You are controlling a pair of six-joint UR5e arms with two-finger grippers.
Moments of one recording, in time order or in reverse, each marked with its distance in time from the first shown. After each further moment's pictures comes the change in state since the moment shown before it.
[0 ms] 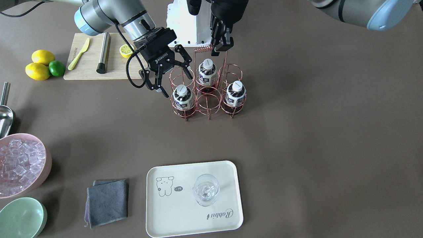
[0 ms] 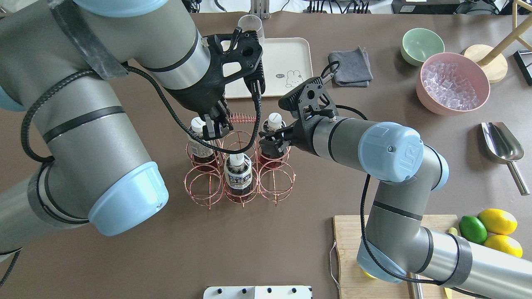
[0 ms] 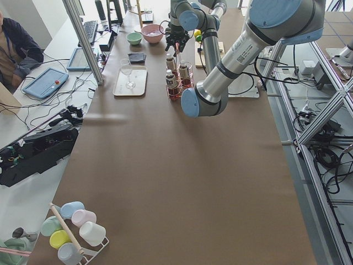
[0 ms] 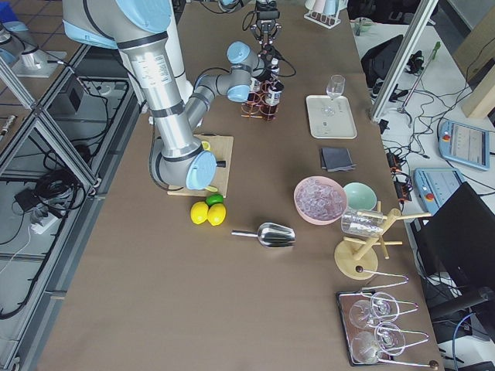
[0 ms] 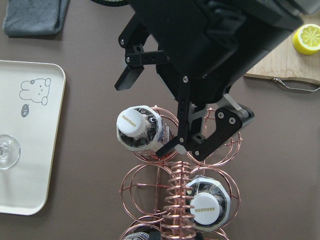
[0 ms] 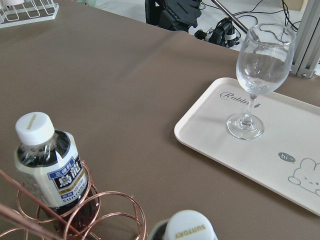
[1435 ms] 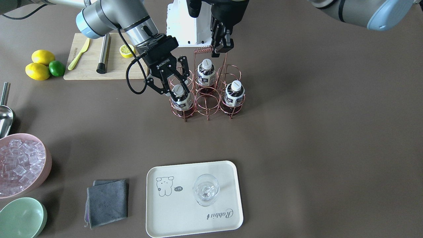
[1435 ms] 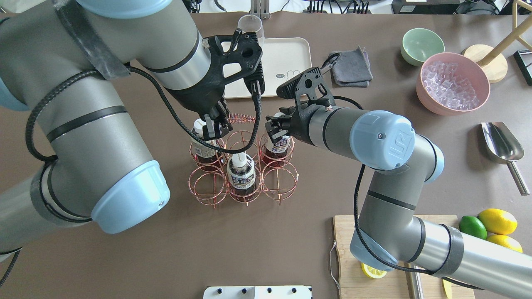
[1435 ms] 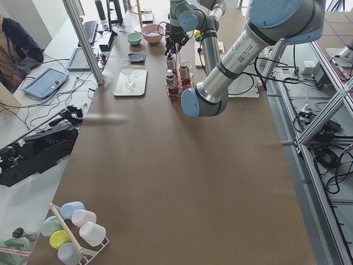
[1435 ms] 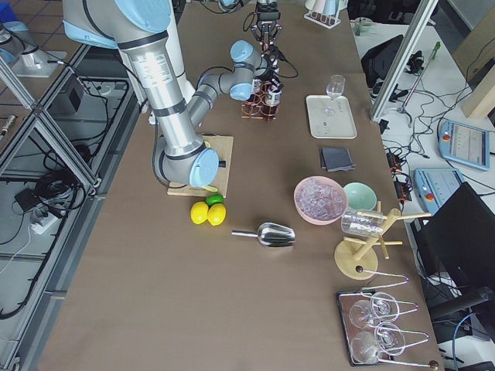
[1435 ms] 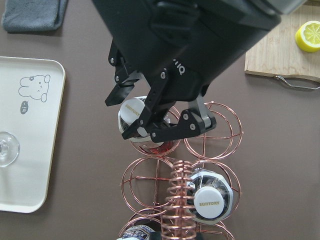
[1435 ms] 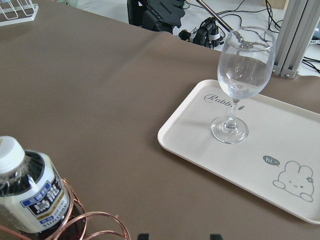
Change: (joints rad) left arm -0.001 0.003 0.007 -0.001 0.000 0.001; right arm 0.008 0.033 -0.032 -0.030 0.000 0.057
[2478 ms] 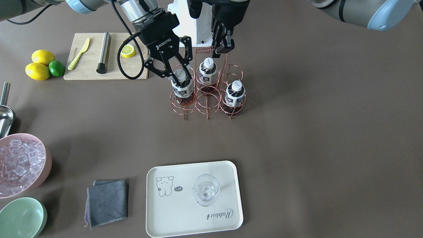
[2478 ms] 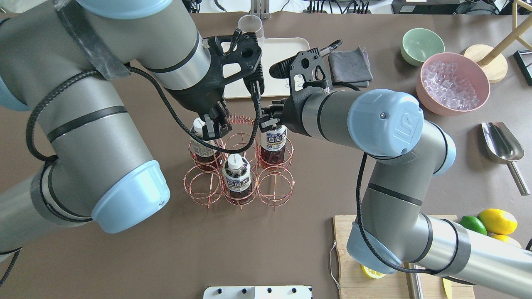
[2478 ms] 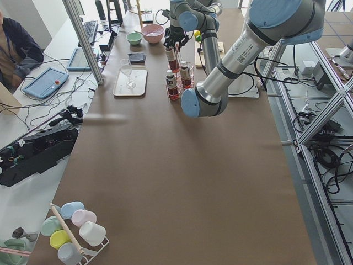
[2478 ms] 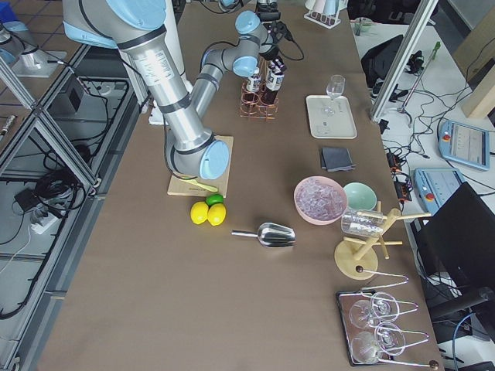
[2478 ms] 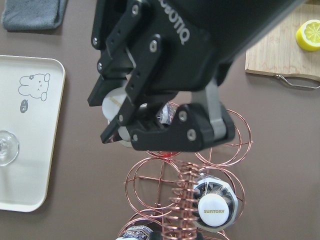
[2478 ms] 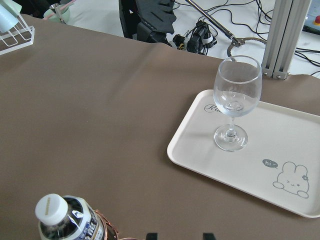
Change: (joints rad) left arm 0.000 0.001 0.000 0.000 0.000 0.000; right arm 0.092 0.104 0.116 -0.255 0.140 0.103
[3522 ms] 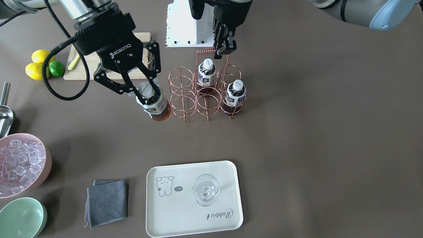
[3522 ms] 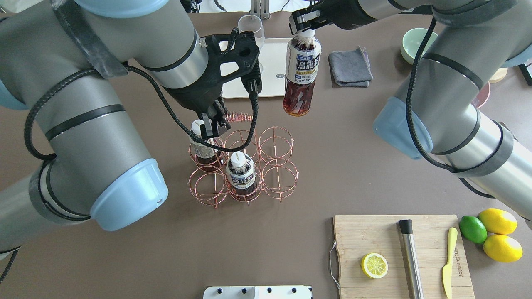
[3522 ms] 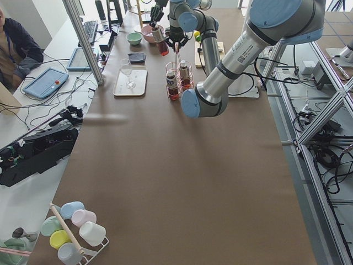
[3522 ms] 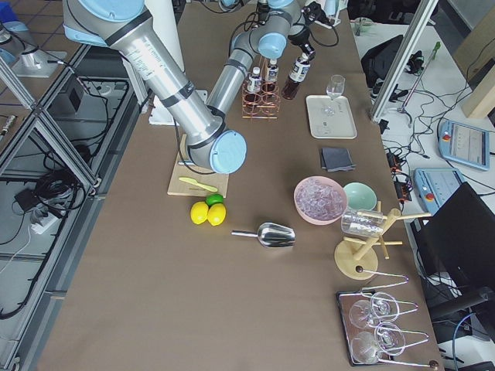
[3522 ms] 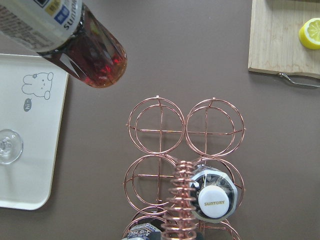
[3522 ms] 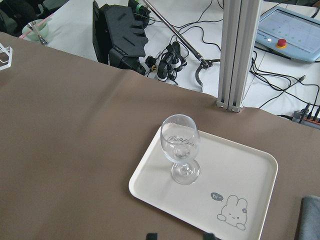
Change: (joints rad) left arm -0.019 0.006 -0.003 -0.006 -0.005 0.004; right arm 0.317 0.108 -0.108 -0.107 0.284 -0.117
